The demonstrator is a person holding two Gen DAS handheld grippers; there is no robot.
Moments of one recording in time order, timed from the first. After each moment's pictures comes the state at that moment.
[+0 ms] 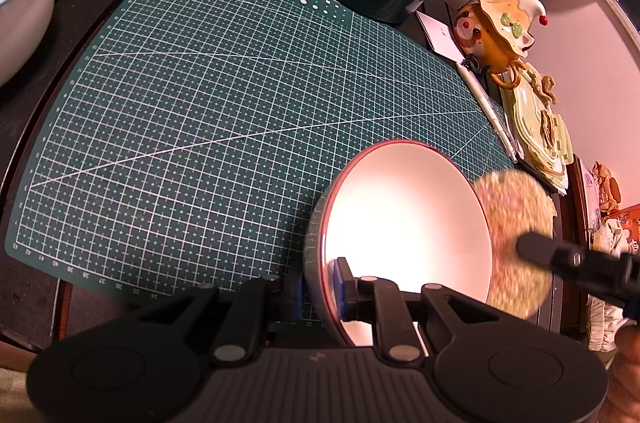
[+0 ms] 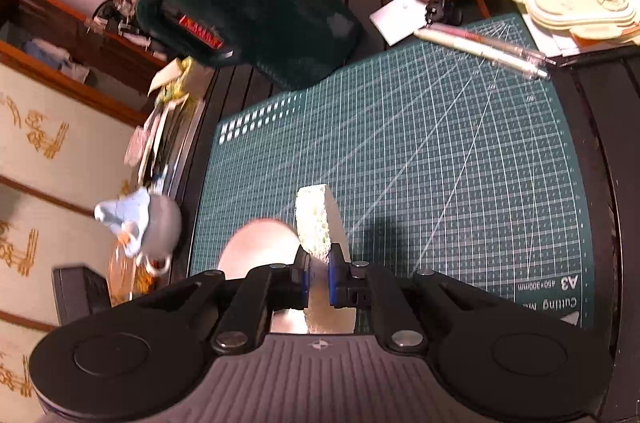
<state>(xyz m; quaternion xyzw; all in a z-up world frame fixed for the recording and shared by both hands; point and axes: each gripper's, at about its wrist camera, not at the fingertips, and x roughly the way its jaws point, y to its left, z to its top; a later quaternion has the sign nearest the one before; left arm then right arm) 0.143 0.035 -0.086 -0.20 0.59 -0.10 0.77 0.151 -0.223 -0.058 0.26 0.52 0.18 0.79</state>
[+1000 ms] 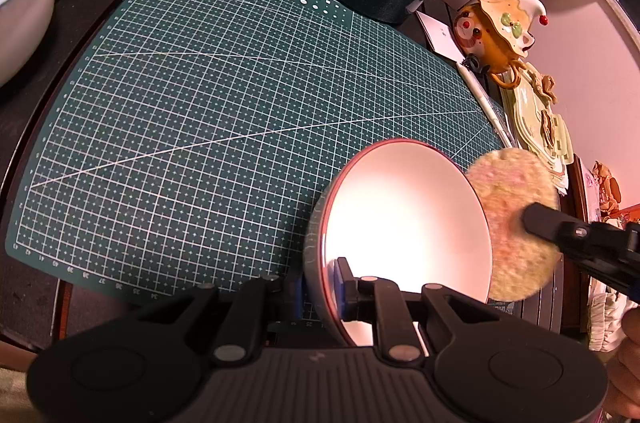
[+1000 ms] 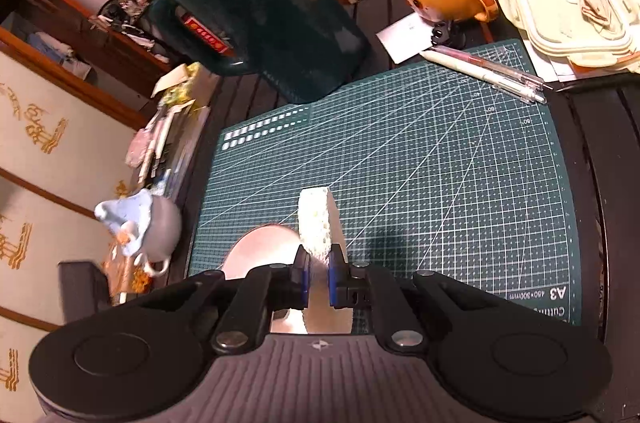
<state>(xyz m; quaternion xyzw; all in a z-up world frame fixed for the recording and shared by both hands) 0.144 0.031 -0.086 -0.20 0.59 -0.10 0.77 0.157 -0.220 -0.050 0.25 0.50 0.16 0.81</state>
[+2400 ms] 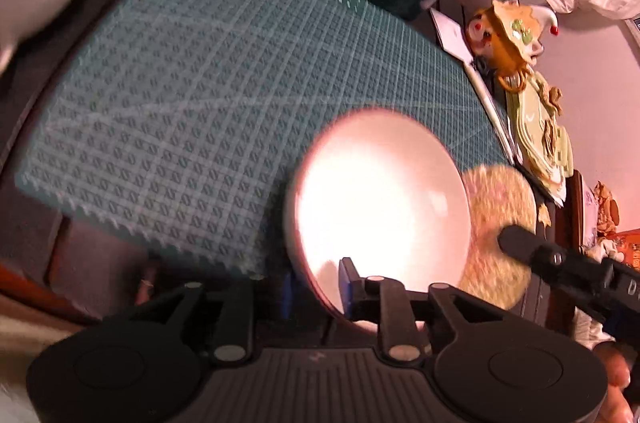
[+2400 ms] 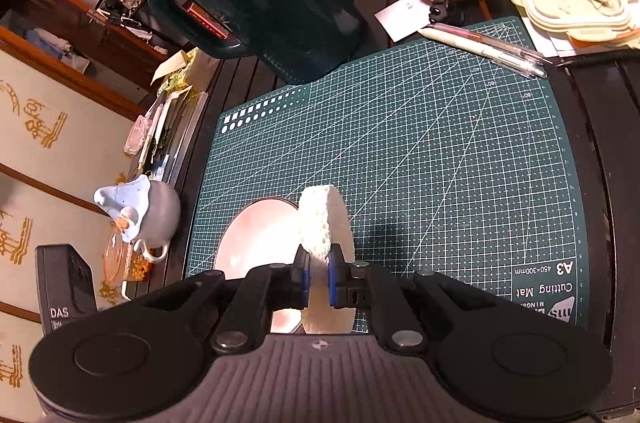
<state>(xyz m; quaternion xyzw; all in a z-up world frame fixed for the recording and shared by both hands) 0.125 0.025 -0.083 -0.23 0.62 -0.07 0.75 0.144 -0.218 -0.053 0.25 0.51 0.17 0.80</state>
